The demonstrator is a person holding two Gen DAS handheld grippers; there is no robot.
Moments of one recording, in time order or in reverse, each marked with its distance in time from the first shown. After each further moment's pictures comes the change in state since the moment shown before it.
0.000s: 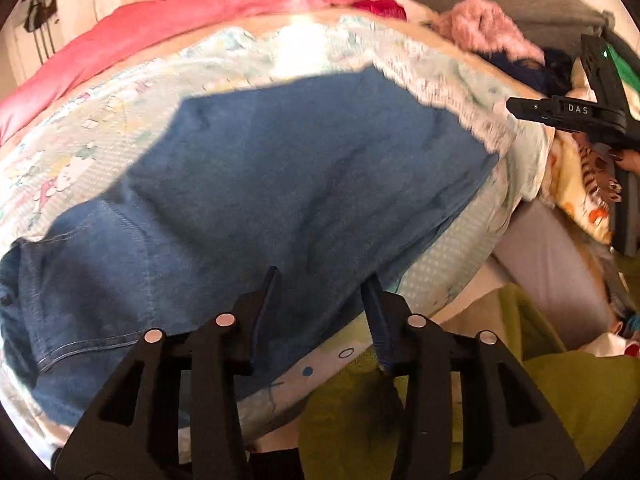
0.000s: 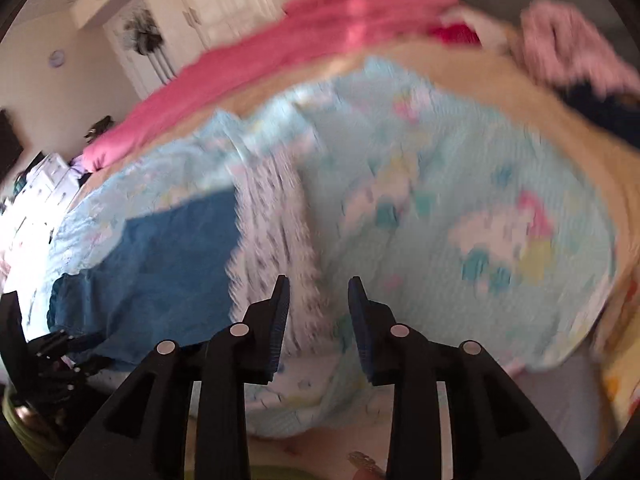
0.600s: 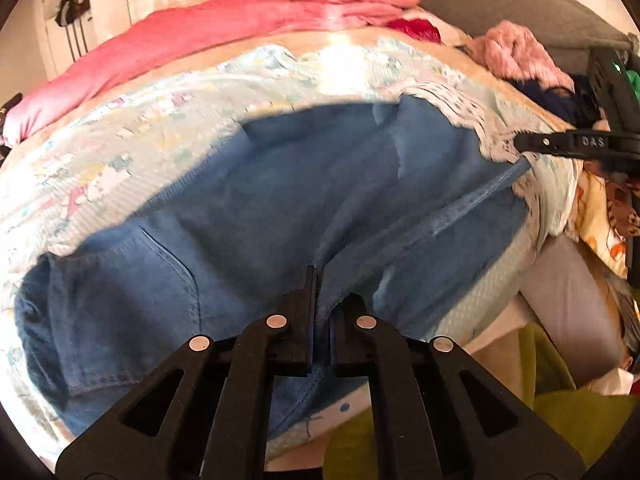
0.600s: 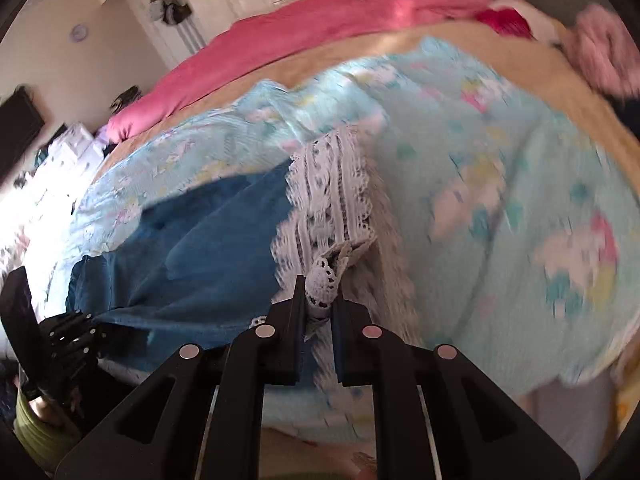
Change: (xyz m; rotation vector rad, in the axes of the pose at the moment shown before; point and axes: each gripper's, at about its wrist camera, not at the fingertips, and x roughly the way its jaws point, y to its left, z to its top) left arm 0.004 0.009 0.013 -0.060 -0.033 0.090; right arm 0.041 0.030 0.007 0.008 0.145 0.093
